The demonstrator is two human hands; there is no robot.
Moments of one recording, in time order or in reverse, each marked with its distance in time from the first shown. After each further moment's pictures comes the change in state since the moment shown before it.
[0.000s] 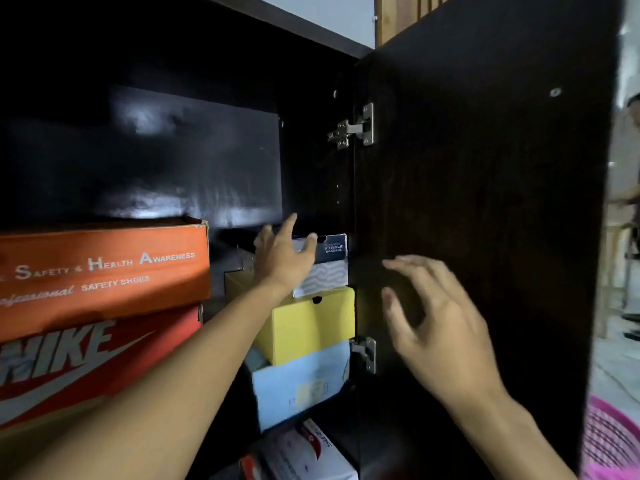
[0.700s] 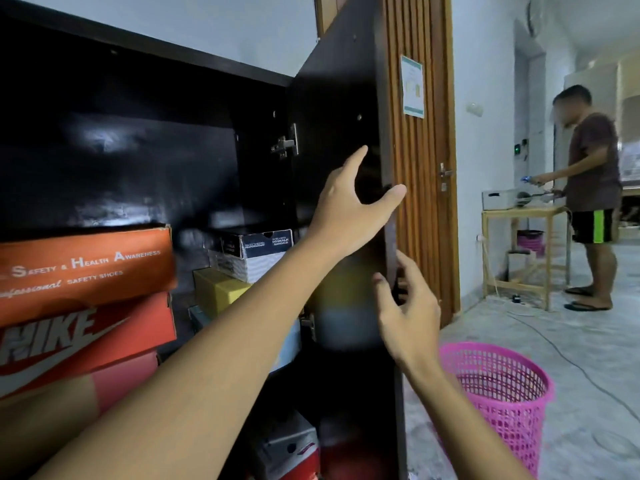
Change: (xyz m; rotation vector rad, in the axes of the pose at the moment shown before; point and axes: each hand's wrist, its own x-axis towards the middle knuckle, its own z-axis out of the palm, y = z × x) left_hand -0.157 0.207 -0.020 -0.401 -0.188 0.423; right_hand -0.049 0.029 -0.079 0.354 0.158 0.399
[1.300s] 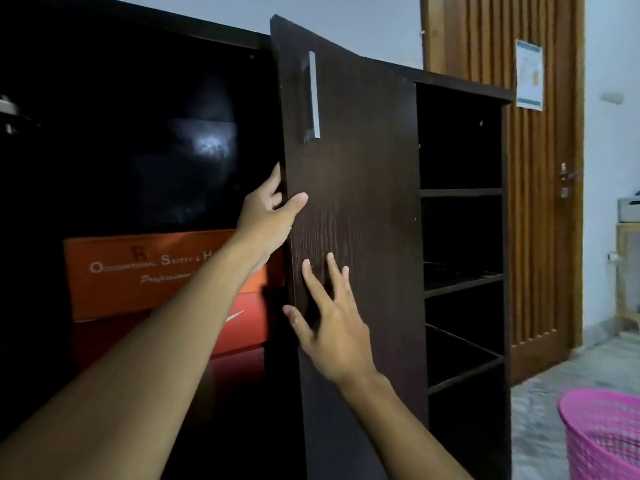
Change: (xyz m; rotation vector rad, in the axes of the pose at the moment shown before) left_hand -0.003 -0.156 -0.212 -0.085 0.321 -0.246; right_hand -0.058 -0.061 0.219 -0.114 -0.565 -0.249
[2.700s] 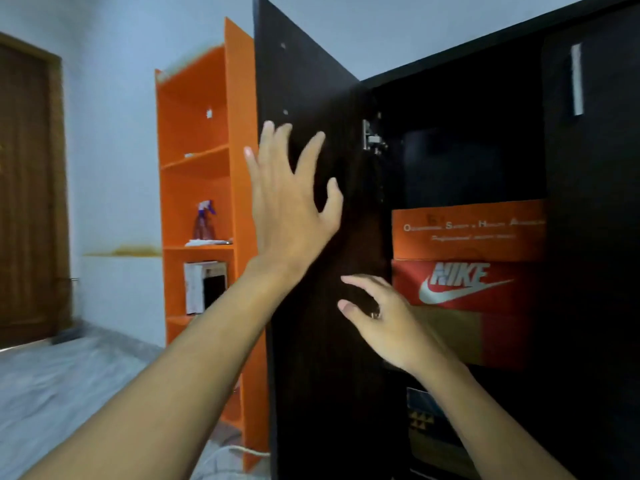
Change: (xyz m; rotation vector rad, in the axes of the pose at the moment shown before) left_hand -0.276 0.156 -0.145 1.723 0.881 0.541; right_hand -0.117 -0.188 0.040 0.893 -0.526 -0.447
